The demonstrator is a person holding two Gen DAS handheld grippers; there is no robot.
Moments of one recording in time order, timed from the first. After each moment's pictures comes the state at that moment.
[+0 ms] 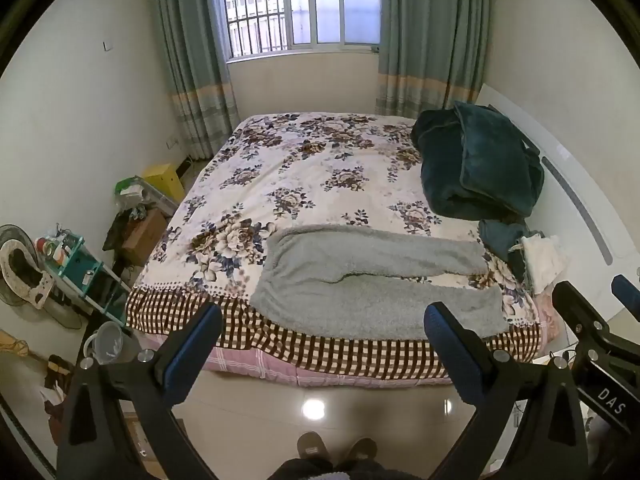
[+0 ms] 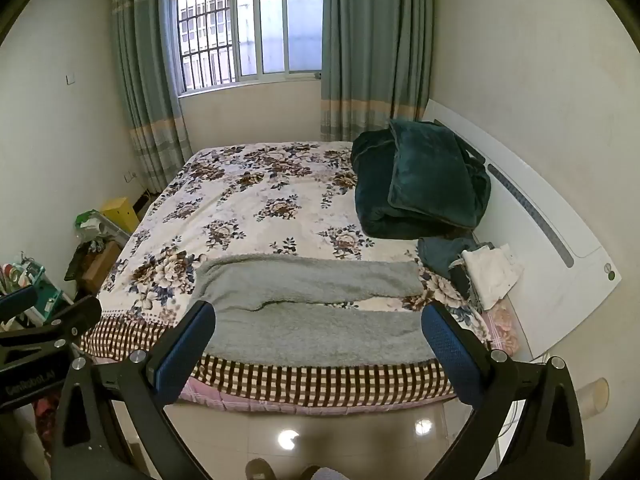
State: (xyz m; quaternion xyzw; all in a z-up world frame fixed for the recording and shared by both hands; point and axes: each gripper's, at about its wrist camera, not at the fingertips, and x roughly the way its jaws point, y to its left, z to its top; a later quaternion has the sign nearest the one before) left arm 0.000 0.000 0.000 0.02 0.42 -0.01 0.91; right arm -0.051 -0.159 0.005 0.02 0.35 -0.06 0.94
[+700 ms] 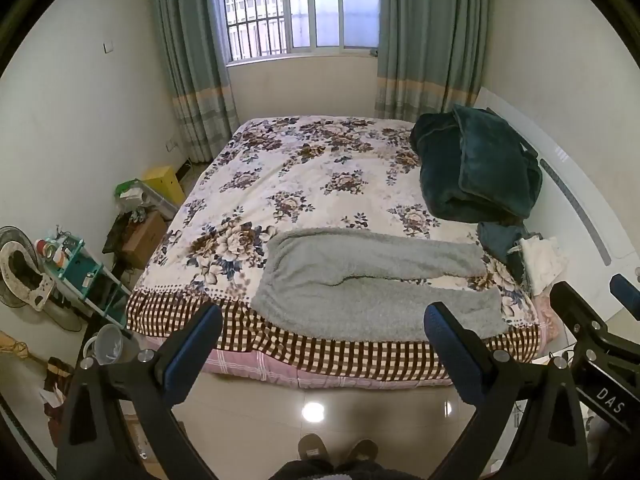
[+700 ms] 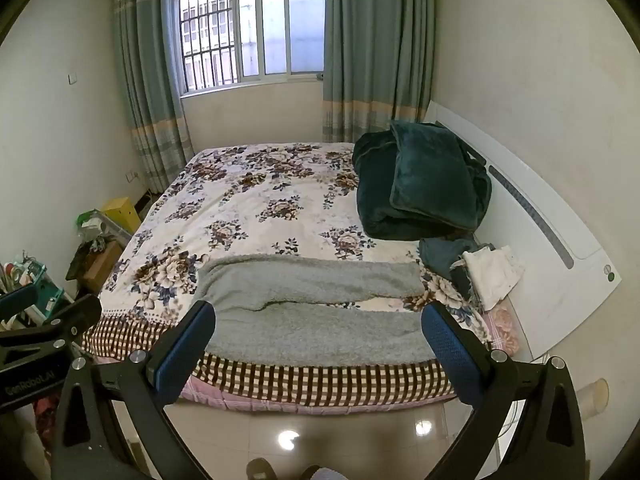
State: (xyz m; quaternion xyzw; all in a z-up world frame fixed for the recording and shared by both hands) left arm 0.004 0.005 0.001 0.02 0.41 -0.01 0.91; right arm -0.051 -0.159 0.007 0.02 0.35 -0.05 0.93
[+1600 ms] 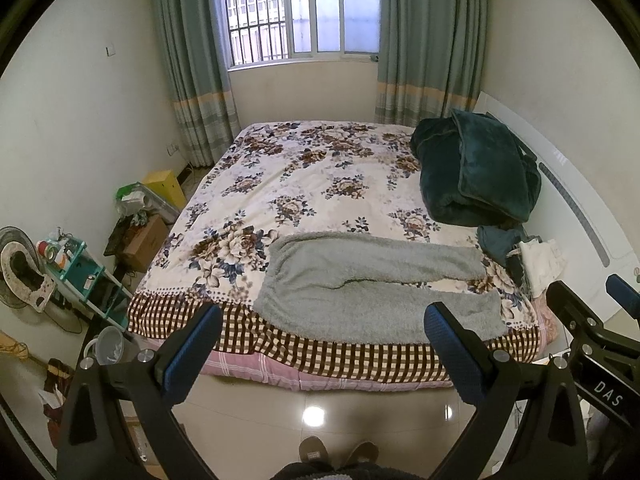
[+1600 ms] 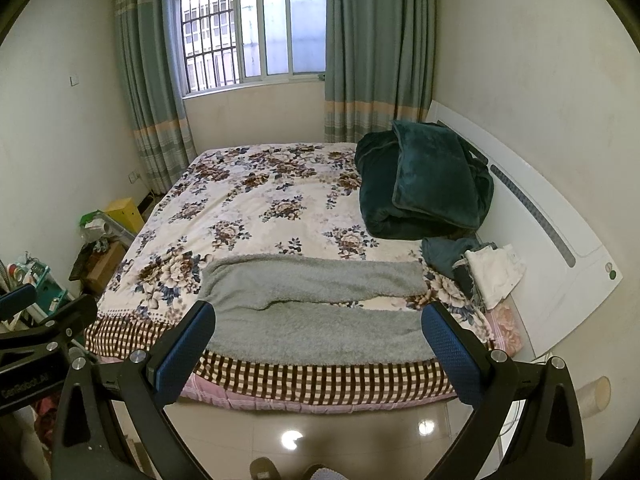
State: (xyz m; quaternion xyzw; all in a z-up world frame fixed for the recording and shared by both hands) left arm 0.004 -0.006 0.013 0.02 0.40 -0.01 0.91; right arm -0.055 -0.151 0.025 0.02 0.35 -0.05 0.93
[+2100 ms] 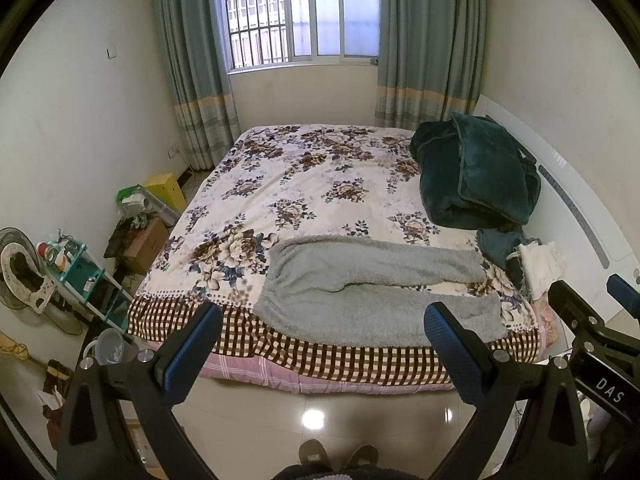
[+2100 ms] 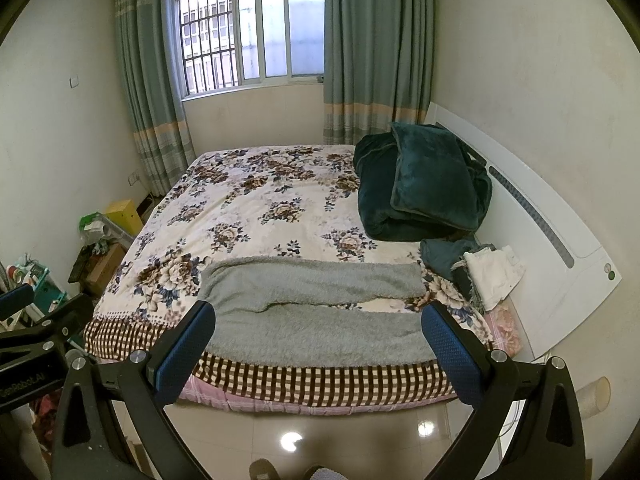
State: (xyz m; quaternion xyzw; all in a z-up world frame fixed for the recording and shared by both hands) left arm 0.009 -0.009 0.020 0.02 0.40 -0.01 0.92; right arm -0.054 -0.150 0.029 0.02 0.35 -0.05 0.93
